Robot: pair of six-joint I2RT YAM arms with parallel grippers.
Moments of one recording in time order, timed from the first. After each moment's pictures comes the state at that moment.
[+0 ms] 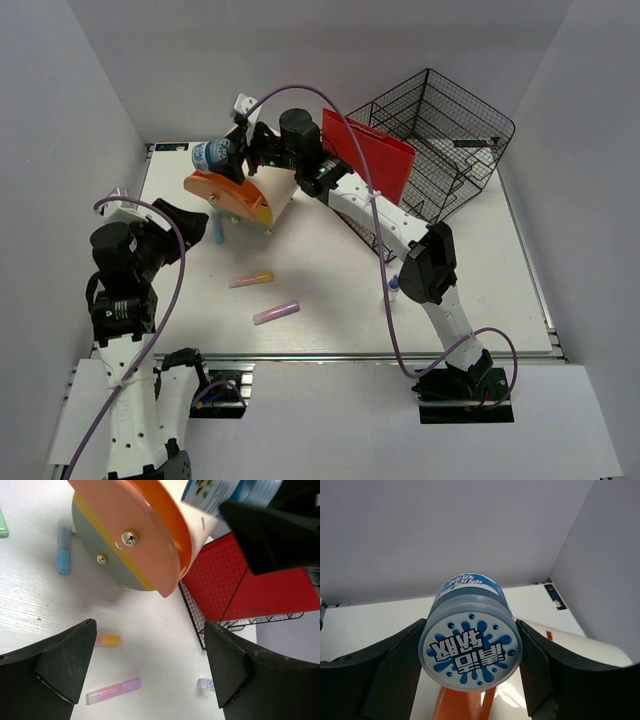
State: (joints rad) left arm 0.18 0.66 0.98 -0.63 0.28 -0.63; right arm 0.86 2.23 2.28 0.01 -0.53 -0.08
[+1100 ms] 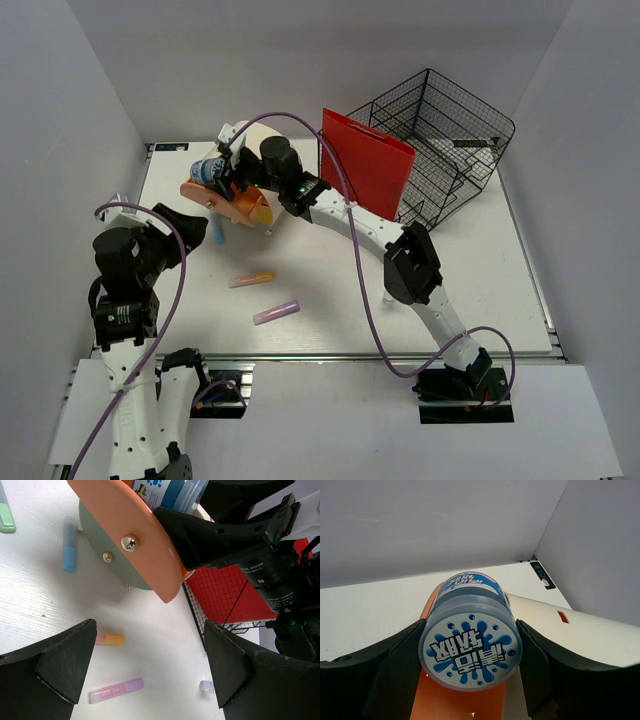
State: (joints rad) left arm 0.18 0.63 0.94 -0.63 0.26 -0.64; right arm 0.91 2.33 2.21 0.12 -0.35 -0.19
